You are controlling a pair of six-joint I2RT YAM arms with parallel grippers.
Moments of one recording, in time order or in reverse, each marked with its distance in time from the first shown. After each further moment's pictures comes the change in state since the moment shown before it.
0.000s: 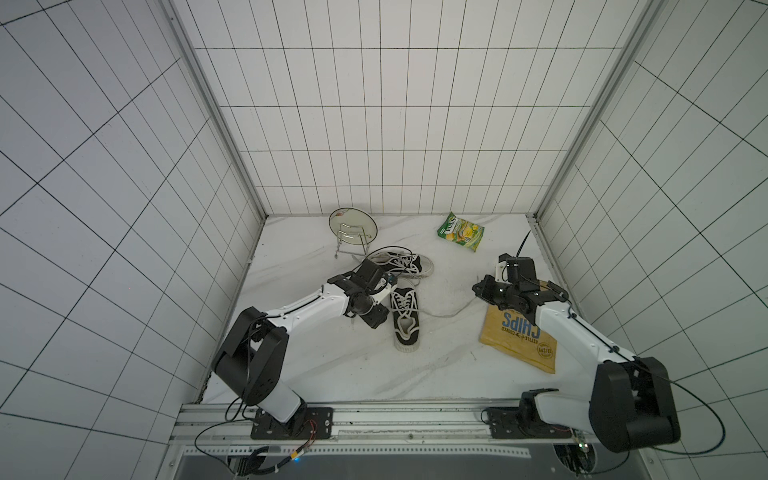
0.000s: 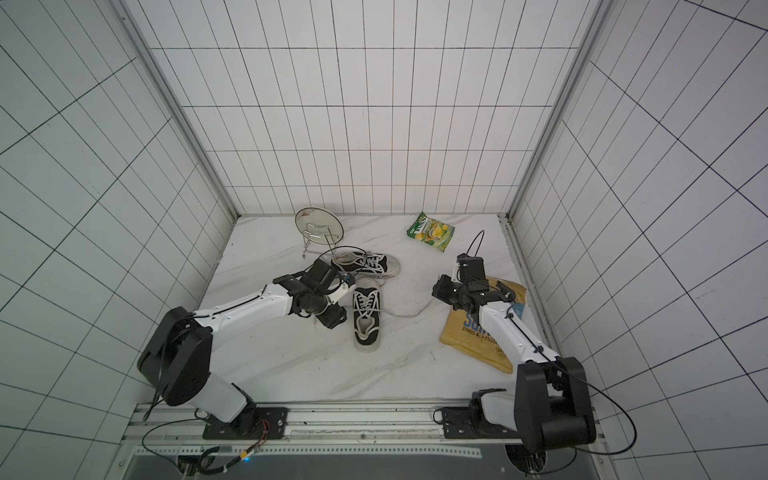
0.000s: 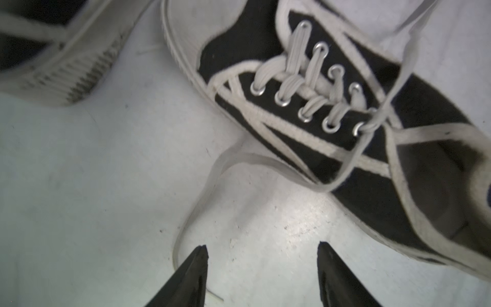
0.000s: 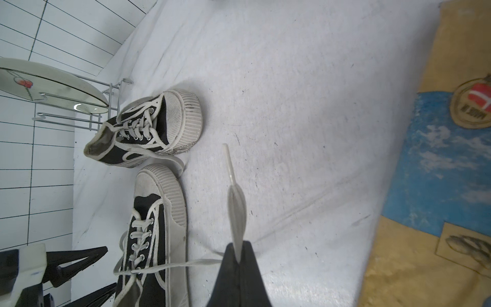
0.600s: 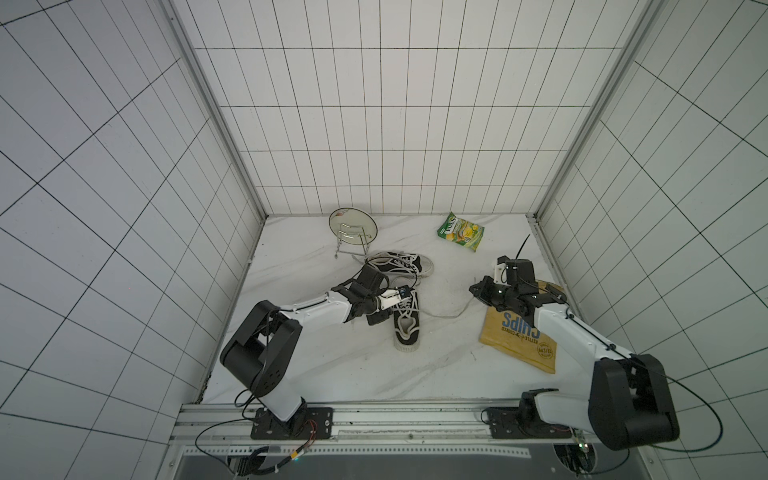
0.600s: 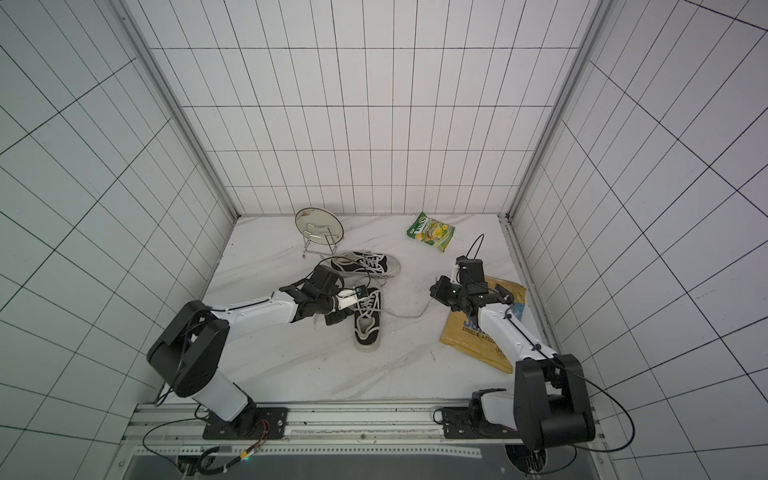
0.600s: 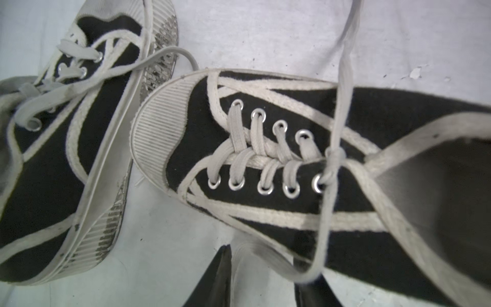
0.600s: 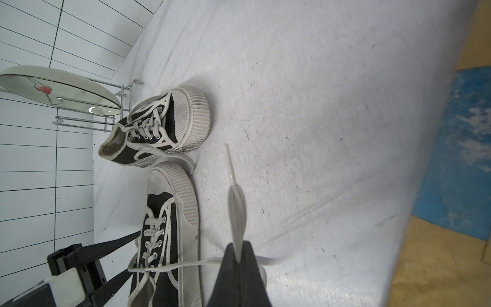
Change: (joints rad) left arm 0.000 0.079 -0.090 0.327 0.078 0.453; right arm 0.000 0.010 -0.035 0.058 -0.044 0.057
